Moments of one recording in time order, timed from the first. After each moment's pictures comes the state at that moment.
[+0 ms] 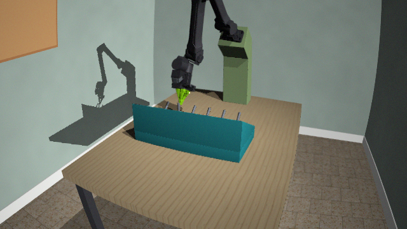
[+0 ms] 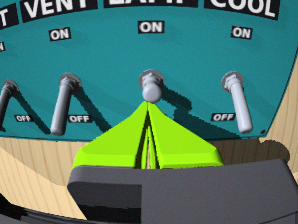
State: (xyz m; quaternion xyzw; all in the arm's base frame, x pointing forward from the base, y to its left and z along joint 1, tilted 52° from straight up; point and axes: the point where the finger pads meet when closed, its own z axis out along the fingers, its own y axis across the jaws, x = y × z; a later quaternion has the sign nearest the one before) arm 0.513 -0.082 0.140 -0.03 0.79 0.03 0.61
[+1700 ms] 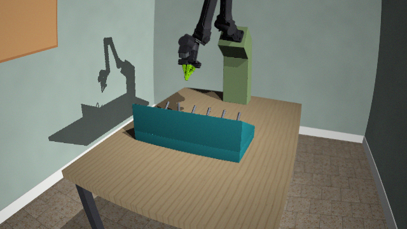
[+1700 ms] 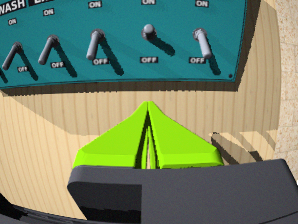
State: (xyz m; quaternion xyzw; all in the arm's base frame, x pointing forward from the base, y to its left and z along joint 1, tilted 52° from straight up) arm 0.391 -0.093 0.154 -0.03 0.78 0.03 0.62
